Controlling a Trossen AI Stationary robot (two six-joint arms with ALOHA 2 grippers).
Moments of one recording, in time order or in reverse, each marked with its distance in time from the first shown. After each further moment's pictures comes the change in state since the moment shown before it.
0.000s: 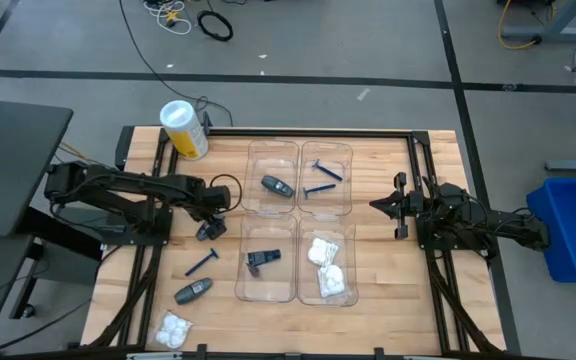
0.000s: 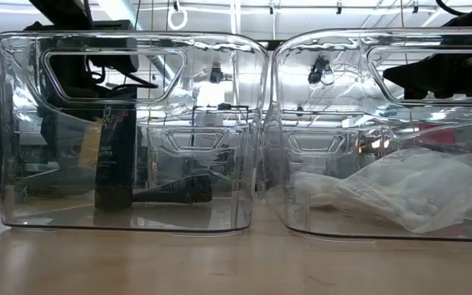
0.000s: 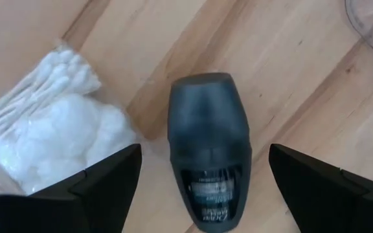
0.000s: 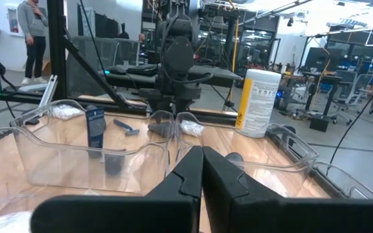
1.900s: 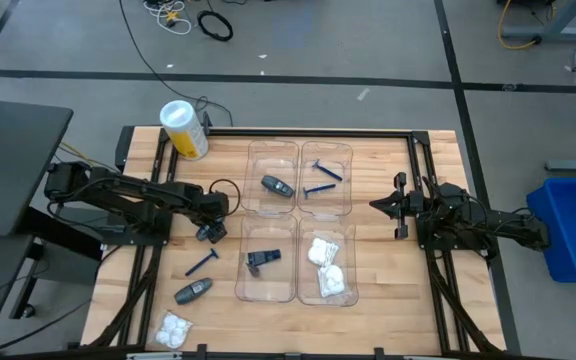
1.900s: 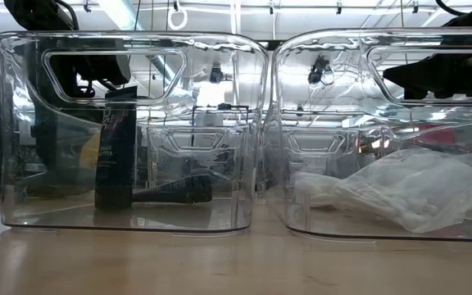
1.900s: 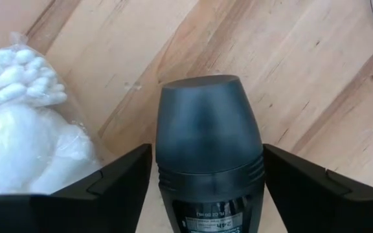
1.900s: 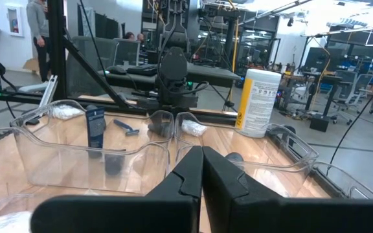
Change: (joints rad) left arm -0.037 0.000 -0.130 0.196 -0.026 -0.050; right arm 0.000 0.000 0.000 0.000 0.000 0.000
